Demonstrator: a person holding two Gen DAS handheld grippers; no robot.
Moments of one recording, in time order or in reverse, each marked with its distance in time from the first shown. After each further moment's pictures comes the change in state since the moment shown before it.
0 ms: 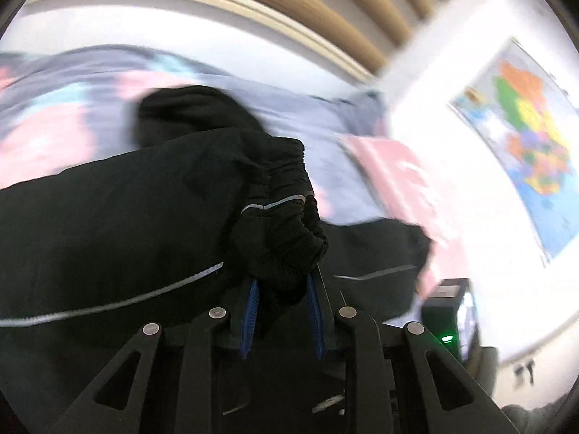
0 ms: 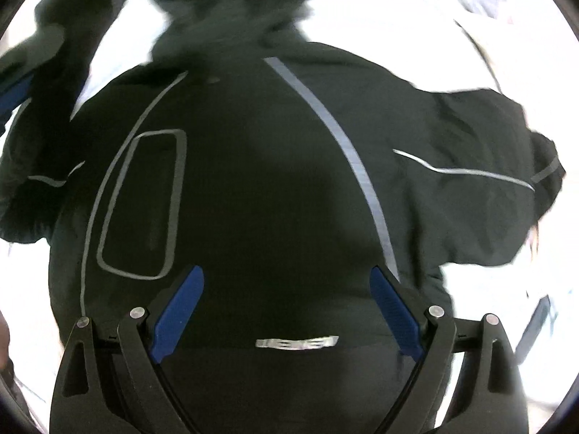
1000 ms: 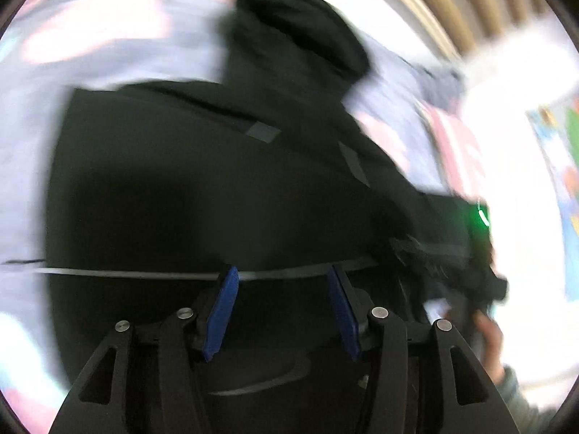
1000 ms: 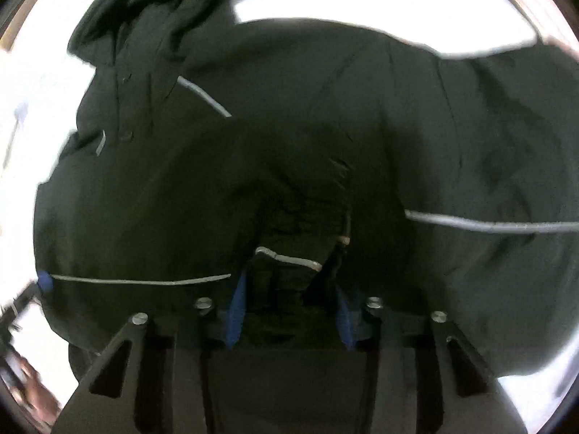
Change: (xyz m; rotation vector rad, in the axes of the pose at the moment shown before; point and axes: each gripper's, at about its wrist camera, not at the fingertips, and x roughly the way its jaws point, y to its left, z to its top) left arm 0.021 0.099 -0.053 -0.319 0.155 0.238; right arm 0.096 -0.054 0.078 0.080 0.047 0.183
